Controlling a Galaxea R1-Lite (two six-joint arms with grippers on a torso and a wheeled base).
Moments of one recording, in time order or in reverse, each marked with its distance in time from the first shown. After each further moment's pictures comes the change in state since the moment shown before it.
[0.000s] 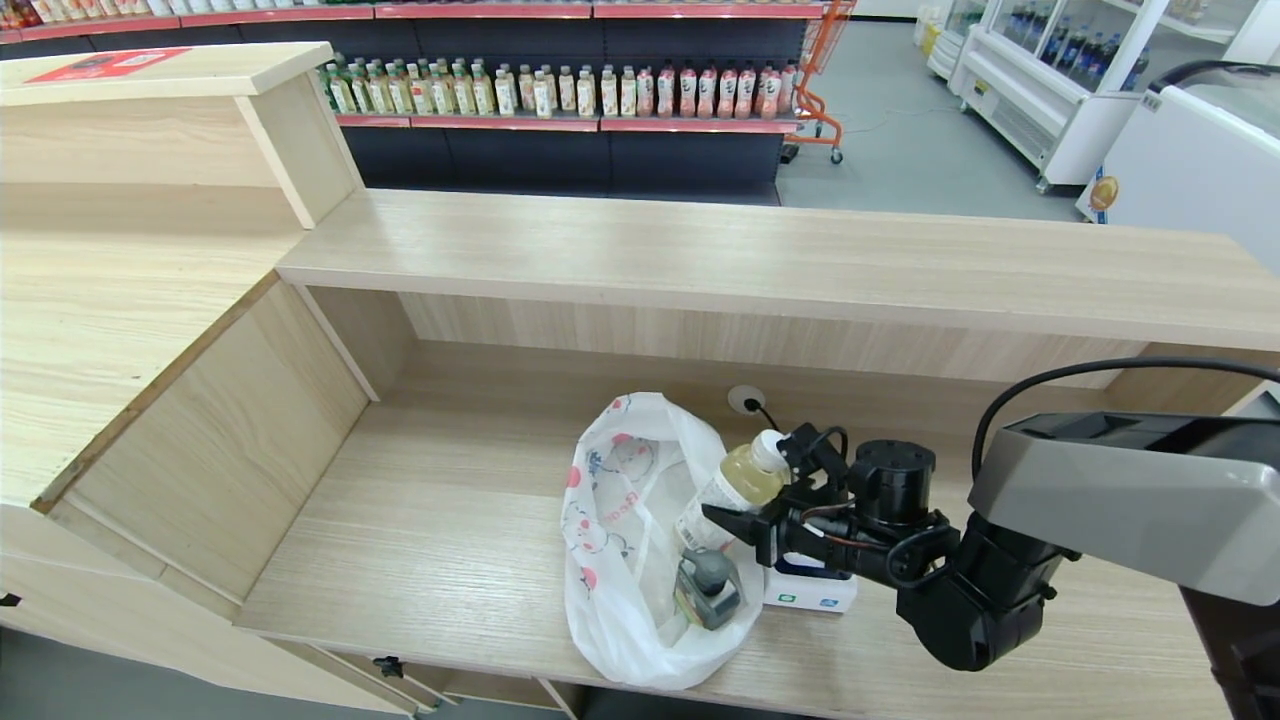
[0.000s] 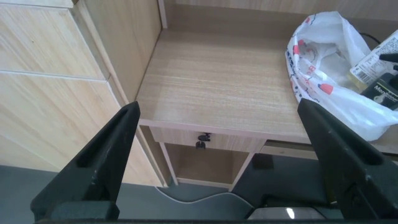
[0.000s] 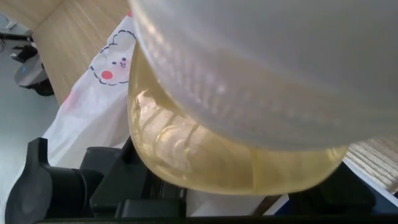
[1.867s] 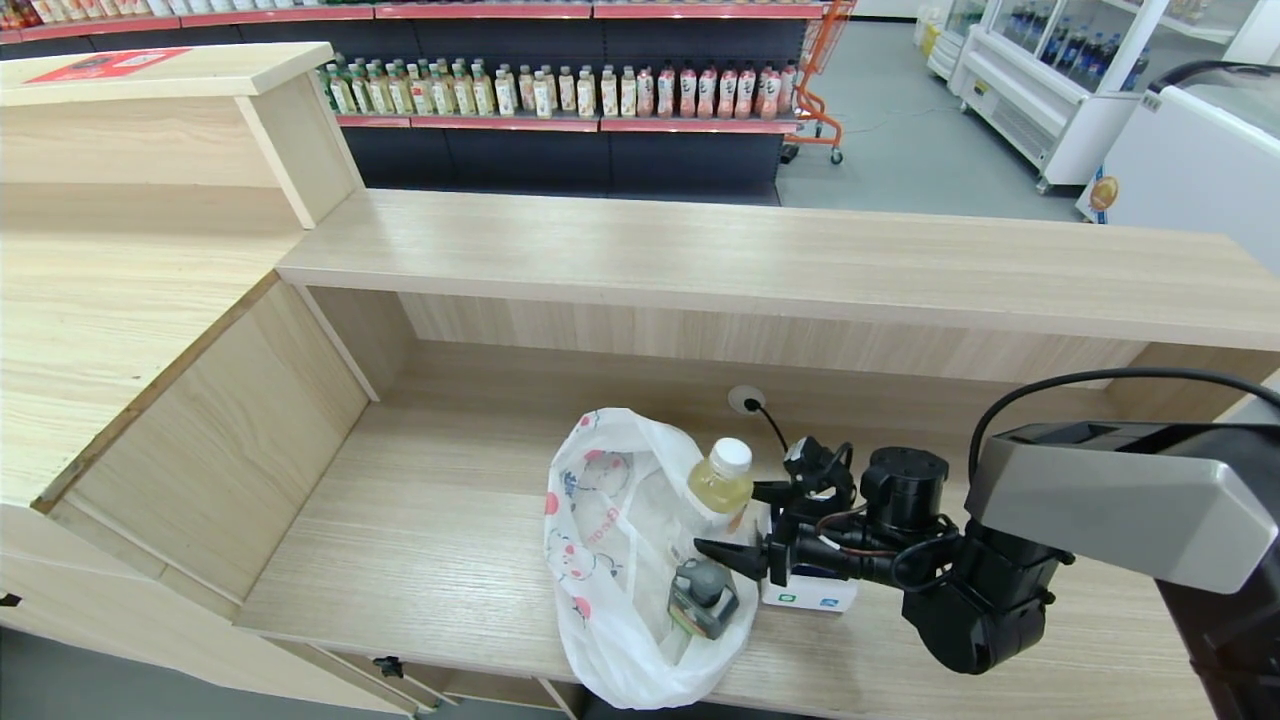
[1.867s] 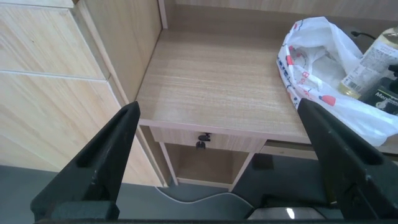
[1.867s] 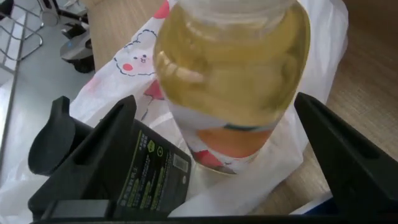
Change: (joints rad) left arm 0.000 0.000 0.000 0.000 0.000 0.000; right arm -0.045 0.055 0.002 -0.091 0.270 -0.109
